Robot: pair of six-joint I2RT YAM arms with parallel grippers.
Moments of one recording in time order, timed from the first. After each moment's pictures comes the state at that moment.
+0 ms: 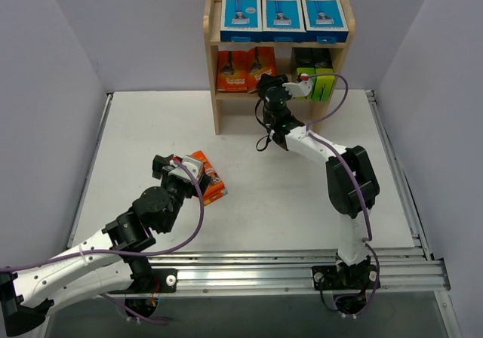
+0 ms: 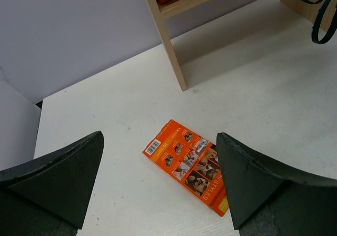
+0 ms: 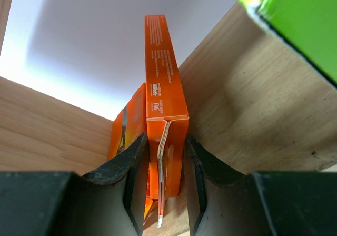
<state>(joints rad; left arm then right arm) -1.04 0.72 0.66 0.02 -0.76 0.24 0.51 1.98 1.46 0.54 0.64 0.94</state>
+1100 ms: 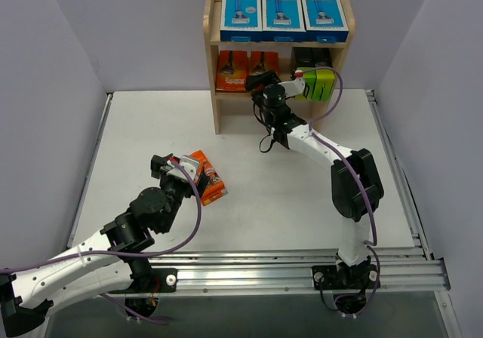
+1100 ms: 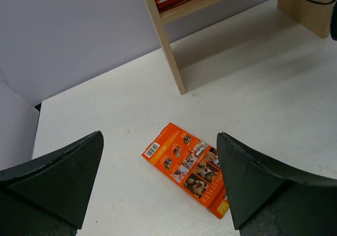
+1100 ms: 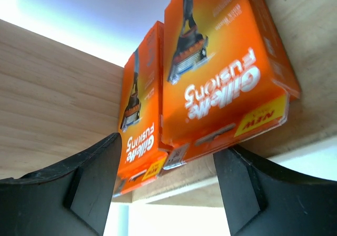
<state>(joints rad) -1.04 0.70 0.66 0.03 -0.75 0.25 0.52 1.94 1.50 0.34 0.44 1.04</state>
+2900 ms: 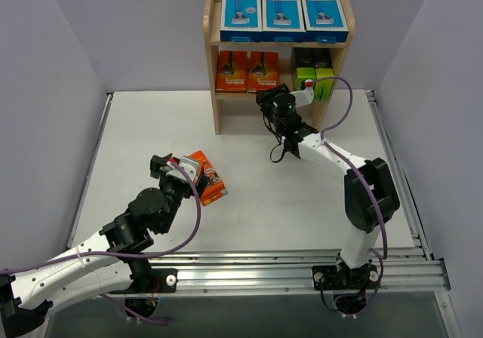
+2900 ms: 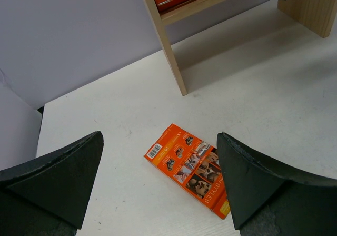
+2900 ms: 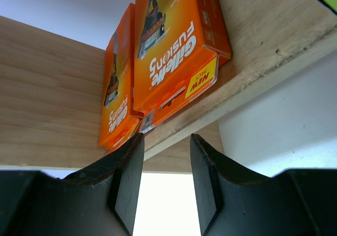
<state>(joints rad) -1.04 0.70 0.66 0.03 -0.75 0.27 0.49 1.78 1.30 0.29 0.38 1.10</state>
